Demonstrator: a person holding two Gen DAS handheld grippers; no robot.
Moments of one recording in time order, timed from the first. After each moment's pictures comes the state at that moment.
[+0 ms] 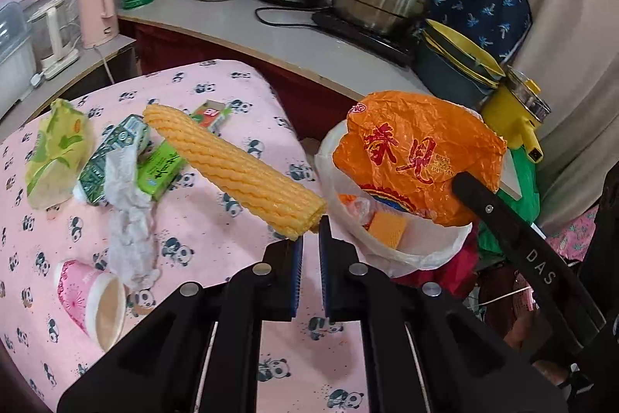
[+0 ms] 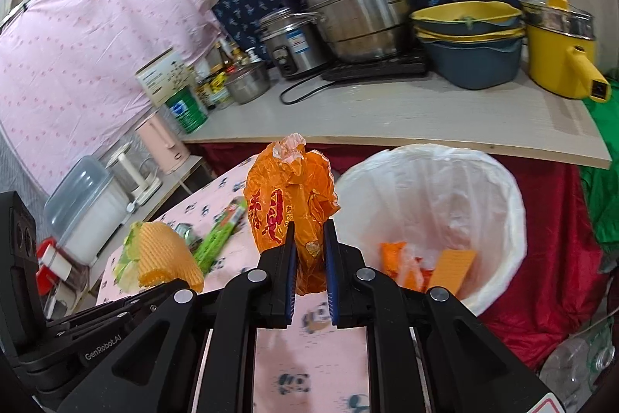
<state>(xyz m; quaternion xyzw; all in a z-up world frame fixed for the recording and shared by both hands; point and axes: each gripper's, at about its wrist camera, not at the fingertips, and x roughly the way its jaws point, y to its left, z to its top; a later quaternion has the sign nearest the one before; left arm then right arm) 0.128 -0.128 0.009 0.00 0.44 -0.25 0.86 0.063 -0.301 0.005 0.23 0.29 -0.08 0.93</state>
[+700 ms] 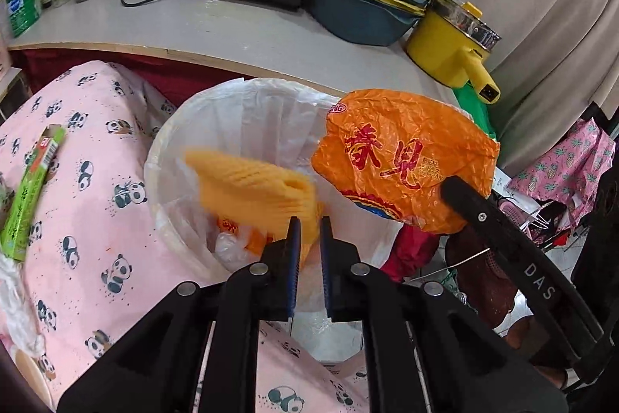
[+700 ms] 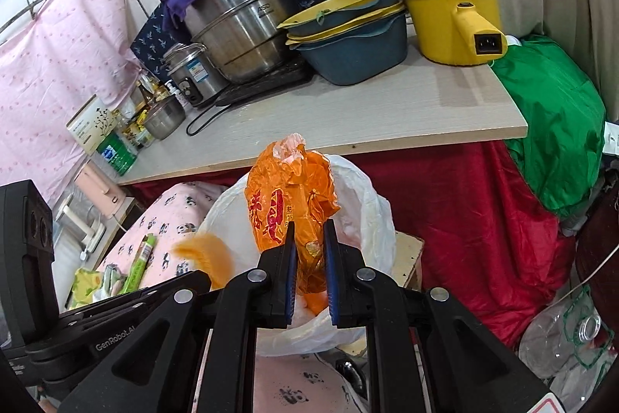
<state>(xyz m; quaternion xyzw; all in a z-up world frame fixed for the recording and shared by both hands) 0.142 -0.269 -0.034 0.05 0.47 -0.38 0.79 0.022 -0.411 -0.033 0.28 0.28 -0.19 0.90</state>
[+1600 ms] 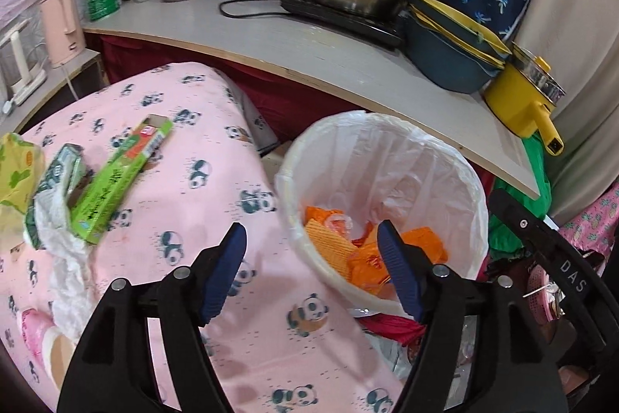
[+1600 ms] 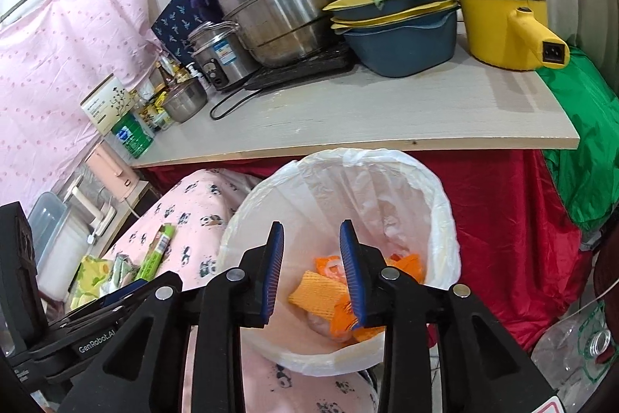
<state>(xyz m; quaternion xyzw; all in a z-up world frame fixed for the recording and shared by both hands) 0.170 -0.186 -0.026 0.02 0.43 -0.25 0.86 0.069 -0.375 -0.030 0.26 0.29 -0.15 0.91</state>
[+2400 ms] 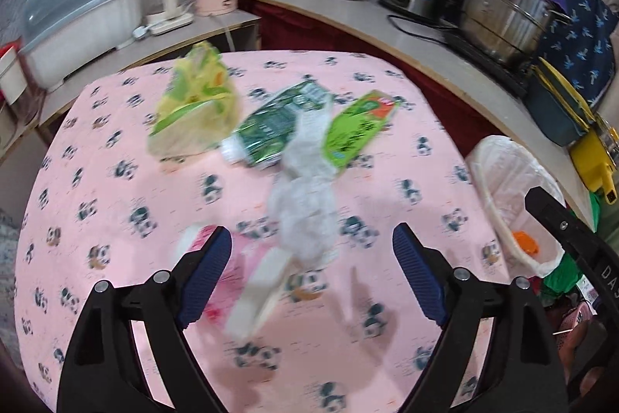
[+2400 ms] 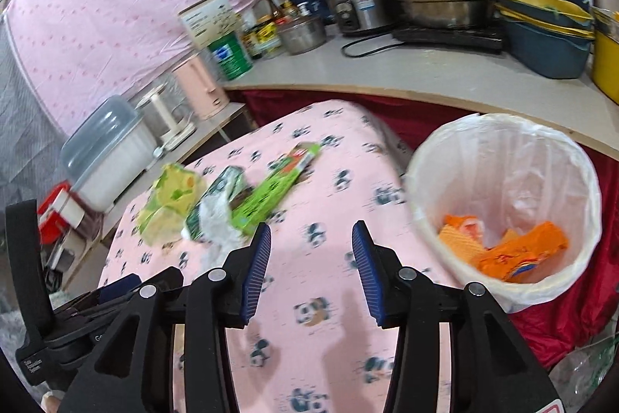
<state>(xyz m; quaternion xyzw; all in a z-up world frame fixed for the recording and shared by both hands) 0.140 0.024 -0.029 -0.04 0.44 -0.07 0.89 0.103 -0.191 -0.017 0.18 0.35 0.01 0.92</state>
